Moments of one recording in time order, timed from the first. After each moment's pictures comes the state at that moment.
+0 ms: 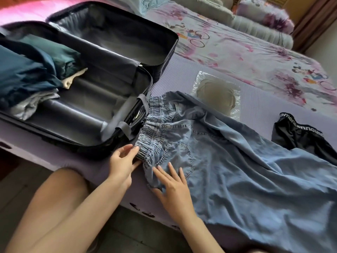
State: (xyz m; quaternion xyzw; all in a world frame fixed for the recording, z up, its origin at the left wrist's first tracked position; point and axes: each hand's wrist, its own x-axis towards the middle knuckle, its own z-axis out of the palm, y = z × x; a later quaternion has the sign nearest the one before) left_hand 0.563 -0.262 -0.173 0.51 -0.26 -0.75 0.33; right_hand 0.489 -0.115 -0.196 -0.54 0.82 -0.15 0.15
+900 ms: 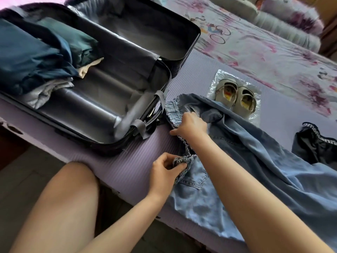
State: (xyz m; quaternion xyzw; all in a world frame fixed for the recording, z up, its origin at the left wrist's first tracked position) left_hand 0.539 -0.215 -0.173 0.45 -0.53 -0.67 0.25; right_hand 0.399 -0.278 -0.123 -0.40 0.91 0.04 0.14
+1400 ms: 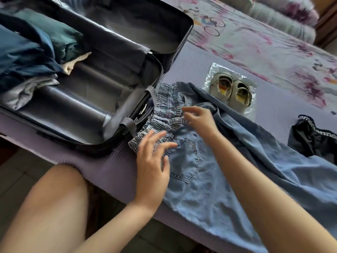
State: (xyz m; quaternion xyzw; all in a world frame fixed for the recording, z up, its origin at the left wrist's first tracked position) left_hand 0.543 -0.220 -0.167 0.35 -0.79 -0.34 0.38; right_hand 0.348 -0.247 -0.139 -0.32 0.82 -0.40 0.26
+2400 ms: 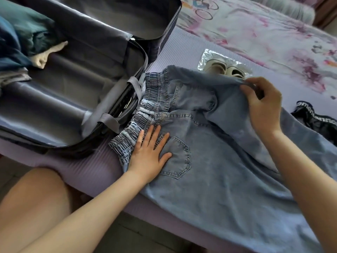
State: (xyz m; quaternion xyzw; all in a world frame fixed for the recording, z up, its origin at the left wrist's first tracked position) left_hand 0.498 -0.260 -0.244 0.28 -0.96 -0.08 -0.01; right_hand 0.258 -0.163 -0.085 -0.38 0.81 -0.44 -0.07
